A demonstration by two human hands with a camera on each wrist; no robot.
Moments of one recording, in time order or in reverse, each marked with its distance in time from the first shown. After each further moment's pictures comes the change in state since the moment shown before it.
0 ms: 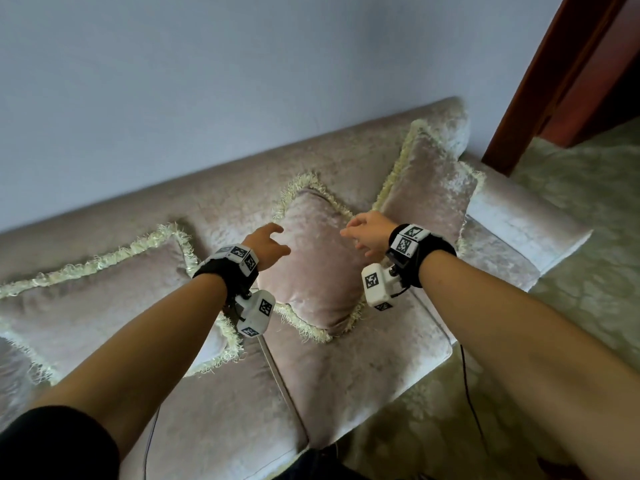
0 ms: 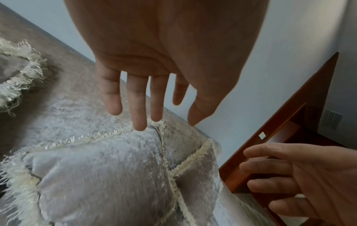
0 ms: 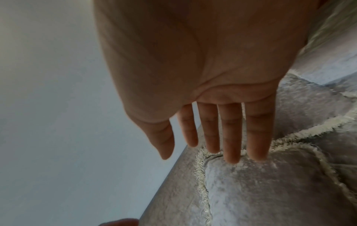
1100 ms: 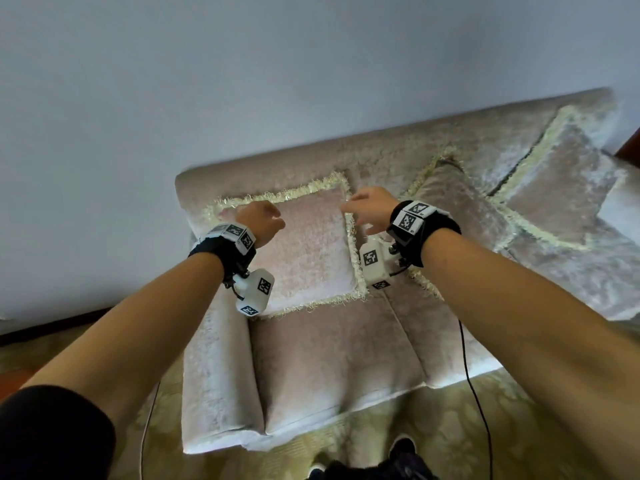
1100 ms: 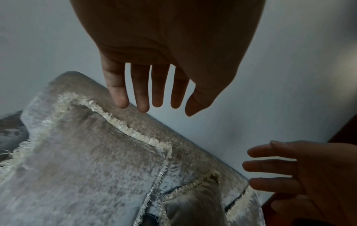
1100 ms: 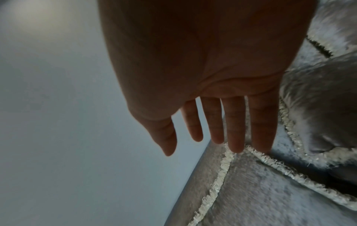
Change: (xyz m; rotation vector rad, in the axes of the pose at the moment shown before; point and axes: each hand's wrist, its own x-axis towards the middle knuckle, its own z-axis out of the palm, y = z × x) left_hand -0.239 -0.333 -0.236 0.082 0.309 -0.063; right_hand -0.181 -0.234 0.343 0.008 -0.141 -0.185
